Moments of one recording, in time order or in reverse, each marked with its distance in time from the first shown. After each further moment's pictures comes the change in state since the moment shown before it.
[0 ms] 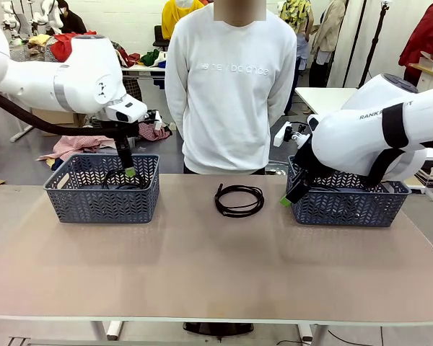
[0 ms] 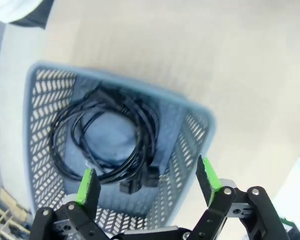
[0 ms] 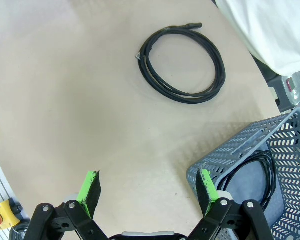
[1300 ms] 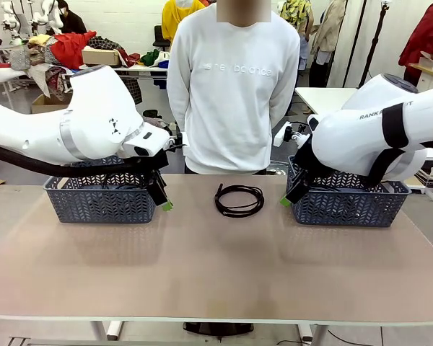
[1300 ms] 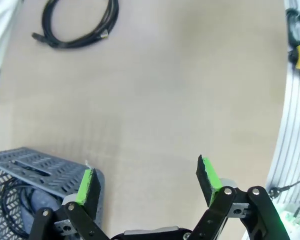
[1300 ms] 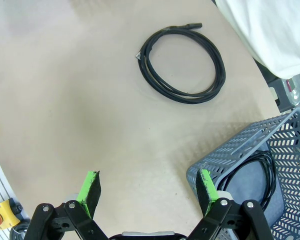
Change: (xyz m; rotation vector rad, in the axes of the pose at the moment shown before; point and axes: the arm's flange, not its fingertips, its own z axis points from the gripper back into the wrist) left arm 0.027 -0.135 -0.022 -0.050 -0.234 -0.075; right arm 0.000 0.000 0.000 0.000 0.000 0.000
